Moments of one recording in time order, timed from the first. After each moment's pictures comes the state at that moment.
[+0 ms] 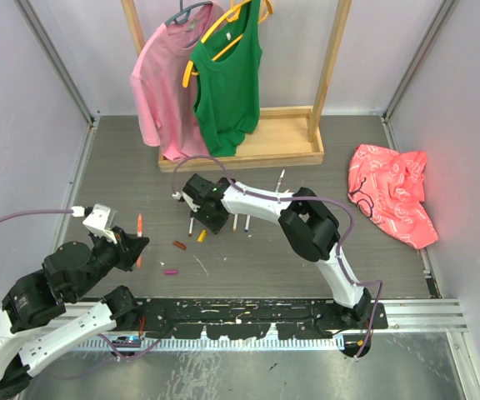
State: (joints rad) left arm -0.92 0.30 0.89 -0.95 -0.39 -0.40; right arm 0.96 2.19 1.71 -0.74 0.01 -0.02
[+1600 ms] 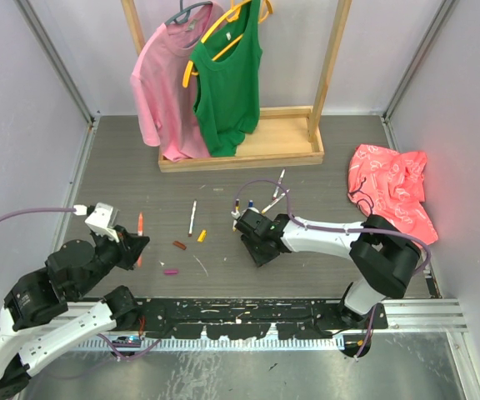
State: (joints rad) left arm -0.92 0.32 0.89 -0.95 -0.41 -0.40; right arm 0.97 1.58 0.87 -0.53 0.11 0.40
